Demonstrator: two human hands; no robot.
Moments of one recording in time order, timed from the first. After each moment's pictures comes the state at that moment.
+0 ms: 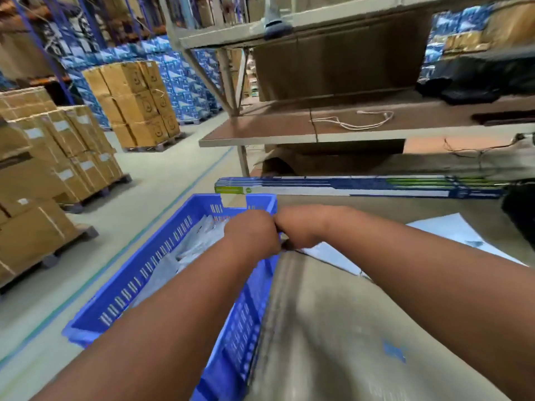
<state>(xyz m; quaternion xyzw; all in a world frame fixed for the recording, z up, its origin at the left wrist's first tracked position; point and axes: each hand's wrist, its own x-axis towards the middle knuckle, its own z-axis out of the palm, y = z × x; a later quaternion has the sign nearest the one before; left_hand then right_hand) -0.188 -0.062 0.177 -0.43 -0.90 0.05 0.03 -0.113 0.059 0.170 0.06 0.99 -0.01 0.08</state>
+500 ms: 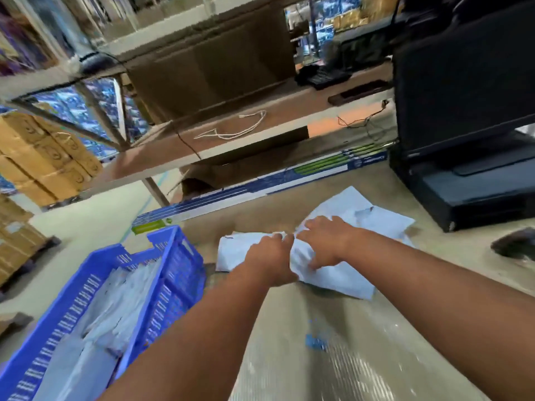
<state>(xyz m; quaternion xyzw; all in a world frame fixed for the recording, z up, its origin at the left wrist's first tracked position) -0.030 0.110 0.078 -0.64 -0.76 0.11 0.02 0.121 0.206 0.075 0.33 0.94 -0.04 0.09</state>
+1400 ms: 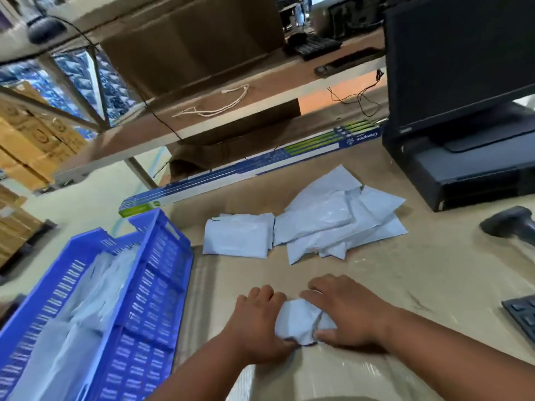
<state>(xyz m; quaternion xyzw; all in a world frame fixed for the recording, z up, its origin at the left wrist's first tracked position) -0.012 -0.009 -0.024 -0.70 -0.71 0.09 -0.03 0.212 0.111 -0.053 0.23 0.96 -0.15 -0.03</state>
